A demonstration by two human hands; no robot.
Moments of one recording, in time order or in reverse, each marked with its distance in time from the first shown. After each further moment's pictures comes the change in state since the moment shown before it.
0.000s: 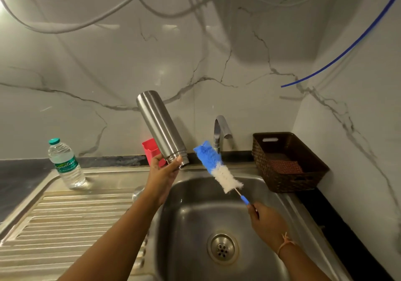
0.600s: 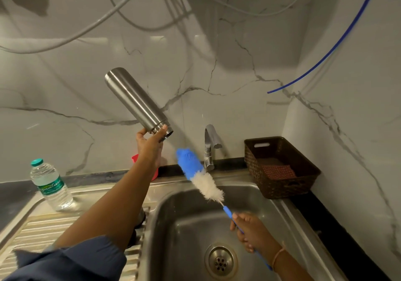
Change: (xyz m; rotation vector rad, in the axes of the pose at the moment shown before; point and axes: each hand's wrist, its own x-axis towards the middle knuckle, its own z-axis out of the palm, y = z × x) left_hand 0.078 0.057 0.046 -0.013 0.104 0.147; right_hand -0.004 -0.025 -0.005 0.943 -0.307 0.241
